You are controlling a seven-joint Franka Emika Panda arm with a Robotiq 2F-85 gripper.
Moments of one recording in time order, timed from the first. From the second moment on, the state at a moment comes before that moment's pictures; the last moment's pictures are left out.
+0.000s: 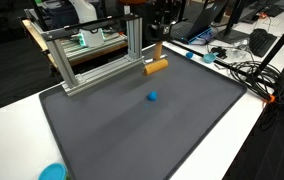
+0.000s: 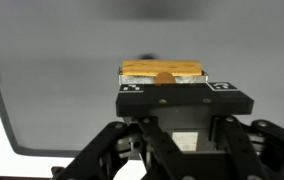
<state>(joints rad) -0.03 0.20 0.05 -1.83 -0.12 2.06 0.11</state>
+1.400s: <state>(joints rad) -0.07 0.35 -0.03 -1.81 0.04 2.21 0.08</state>
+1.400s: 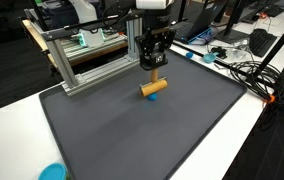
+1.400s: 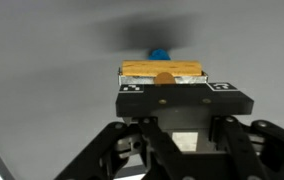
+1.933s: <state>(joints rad) -0.07 0.36 -0.03 -1.82 0.03 2.23 0.08</state>
